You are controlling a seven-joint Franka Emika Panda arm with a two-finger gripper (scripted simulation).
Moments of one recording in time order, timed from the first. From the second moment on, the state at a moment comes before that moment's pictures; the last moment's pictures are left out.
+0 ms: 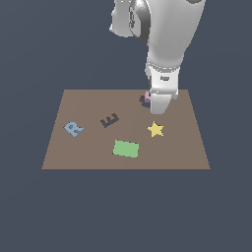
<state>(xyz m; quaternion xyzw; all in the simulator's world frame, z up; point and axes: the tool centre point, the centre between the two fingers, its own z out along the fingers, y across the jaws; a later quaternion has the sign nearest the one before) -0.098 0.098 0.036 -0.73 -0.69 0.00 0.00</state>
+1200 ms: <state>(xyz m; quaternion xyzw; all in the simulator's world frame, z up) -0.036 -0.036 0.039 -0.52 -0.86 0.00 0.00</state>
